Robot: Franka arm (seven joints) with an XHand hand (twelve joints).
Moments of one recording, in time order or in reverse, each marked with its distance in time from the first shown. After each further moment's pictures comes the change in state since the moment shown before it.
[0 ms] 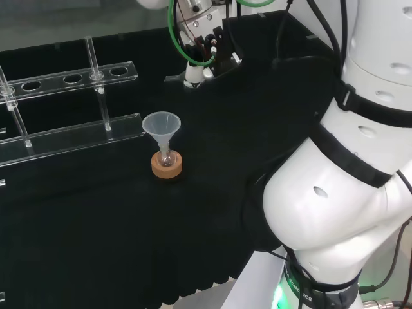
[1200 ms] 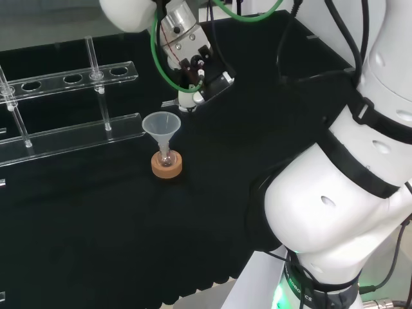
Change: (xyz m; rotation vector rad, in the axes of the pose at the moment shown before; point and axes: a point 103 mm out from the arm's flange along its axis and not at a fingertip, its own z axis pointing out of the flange) arm 0.043 -0.080 0.006 0.070 -0.134 0.034
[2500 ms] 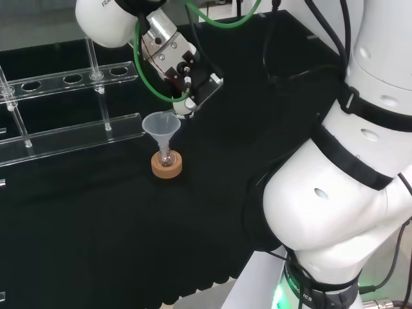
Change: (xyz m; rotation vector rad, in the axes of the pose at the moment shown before) arm 0.017 -0.001 -0.003 0.035 -0.159 -0.010
